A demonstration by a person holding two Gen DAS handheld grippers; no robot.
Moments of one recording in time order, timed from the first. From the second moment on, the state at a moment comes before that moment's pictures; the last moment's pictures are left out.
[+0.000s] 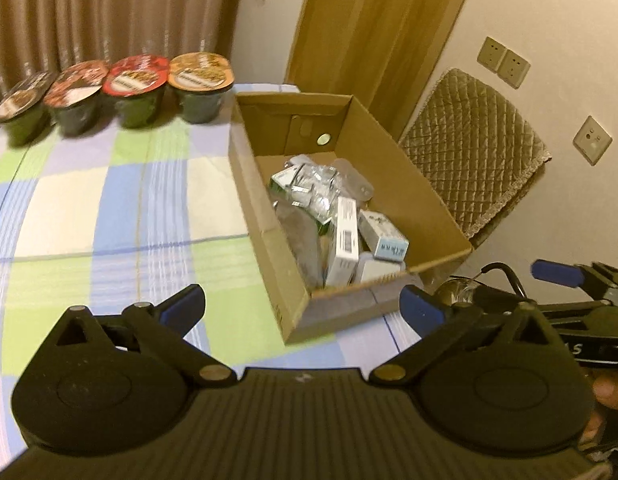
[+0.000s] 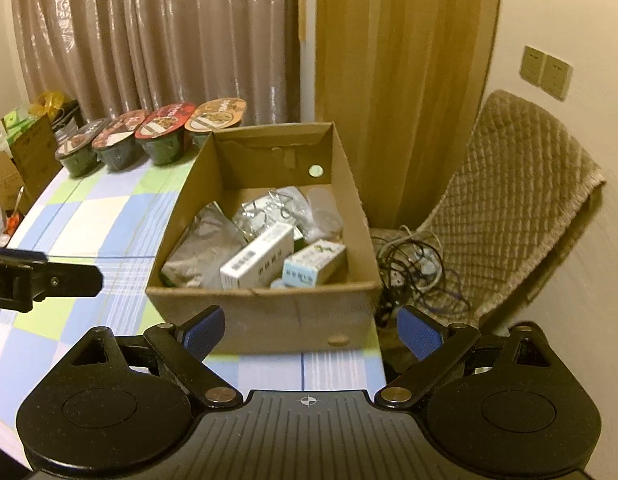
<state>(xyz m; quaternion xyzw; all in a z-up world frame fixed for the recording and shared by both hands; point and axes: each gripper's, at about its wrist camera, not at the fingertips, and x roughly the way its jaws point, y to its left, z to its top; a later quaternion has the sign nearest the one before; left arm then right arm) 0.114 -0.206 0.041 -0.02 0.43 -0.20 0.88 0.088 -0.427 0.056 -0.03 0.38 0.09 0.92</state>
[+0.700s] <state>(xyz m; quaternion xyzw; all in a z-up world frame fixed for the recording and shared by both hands) 0.034 -0.199 0.079 -0.01 0.41 -0.15 0.90 0.026 -0.424 0.088 -0.02 0.38 0.08 0.92</state>
